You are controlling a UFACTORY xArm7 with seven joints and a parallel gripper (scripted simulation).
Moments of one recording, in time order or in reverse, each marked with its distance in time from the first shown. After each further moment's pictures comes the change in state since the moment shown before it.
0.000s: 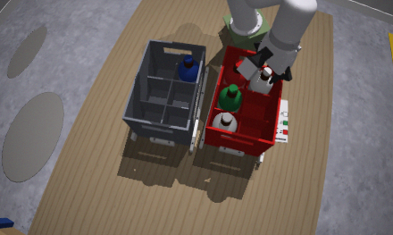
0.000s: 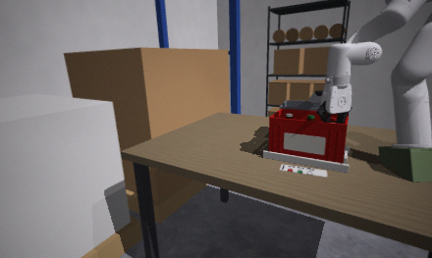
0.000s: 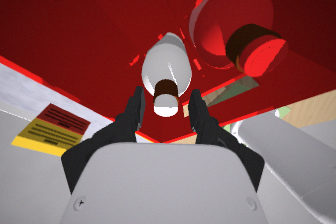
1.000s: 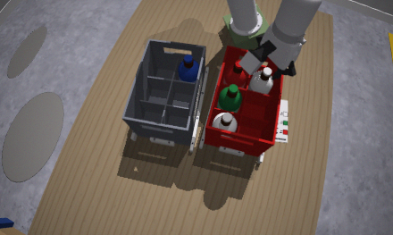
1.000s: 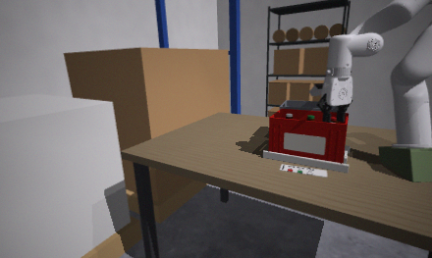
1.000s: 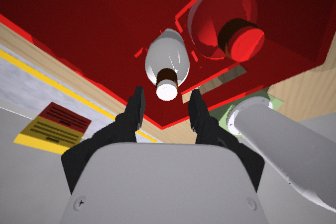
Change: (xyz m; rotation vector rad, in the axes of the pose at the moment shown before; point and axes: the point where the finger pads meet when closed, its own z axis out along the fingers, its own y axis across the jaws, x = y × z) arm 0.000 -0.001 -0.028 0.000 0.000 0.000
